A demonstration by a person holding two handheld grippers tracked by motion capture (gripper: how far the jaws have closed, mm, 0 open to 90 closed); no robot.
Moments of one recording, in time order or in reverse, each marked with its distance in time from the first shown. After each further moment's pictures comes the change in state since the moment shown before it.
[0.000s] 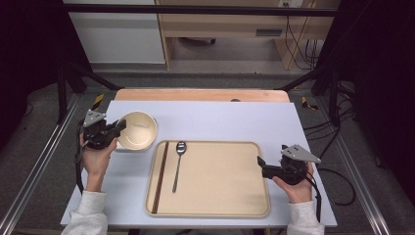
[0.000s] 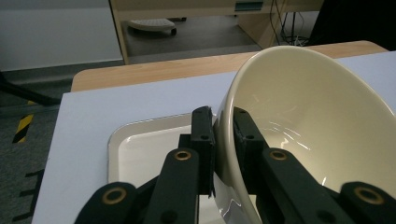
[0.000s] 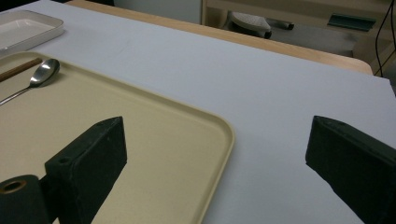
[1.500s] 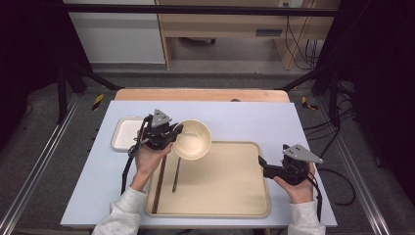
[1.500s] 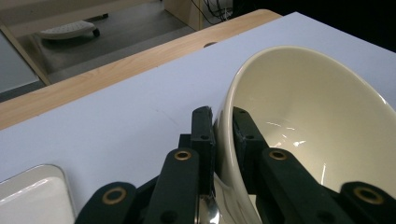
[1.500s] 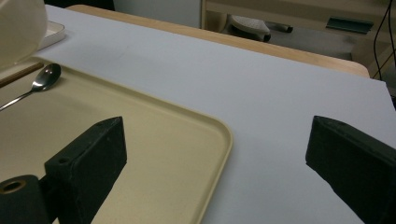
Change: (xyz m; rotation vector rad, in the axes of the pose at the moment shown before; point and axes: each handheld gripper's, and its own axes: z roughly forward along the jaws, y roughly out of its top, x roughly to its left) left arm -0.141 0.019 0.056 0.089 -0.232 0.214; right arm -0.001 0.001 -0.004 -0.011 0.000 0.008
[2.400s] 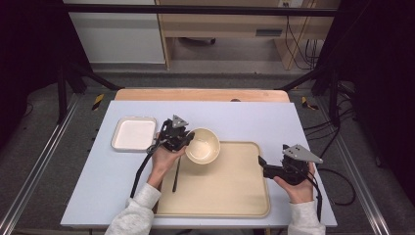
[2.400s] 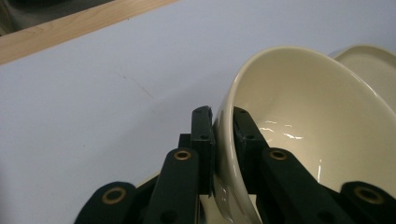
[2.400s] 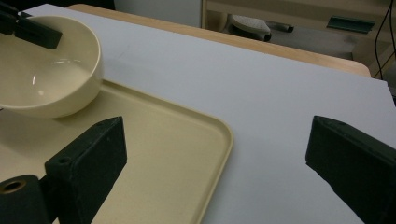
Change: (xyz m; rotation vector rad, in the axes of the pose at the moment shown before) left arm -0.005 -0.022 0.065 0.136 -0.026 -0.026; right arm 0.000 0.000 0.001 0.002 0.003 0.002
